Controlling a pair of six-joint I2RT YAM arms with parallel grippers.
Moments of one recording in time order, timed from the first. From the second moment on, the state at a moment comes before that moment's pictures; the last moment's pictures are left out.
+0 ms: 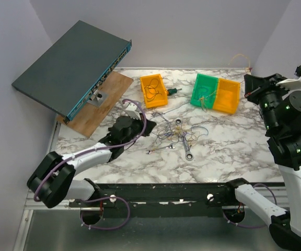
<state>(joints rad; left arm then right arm) -0.69 1.34 0.58 0.58 0.09 -0.57 0.26 0.87 1.42 -0.46 0.22 0.47</state>
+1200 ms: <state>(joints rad) -0.43 0.71 0.31 -0.17 -0.59 -1.02 0.26 0.72 1.22 -0.59 1.19 0.84</state>
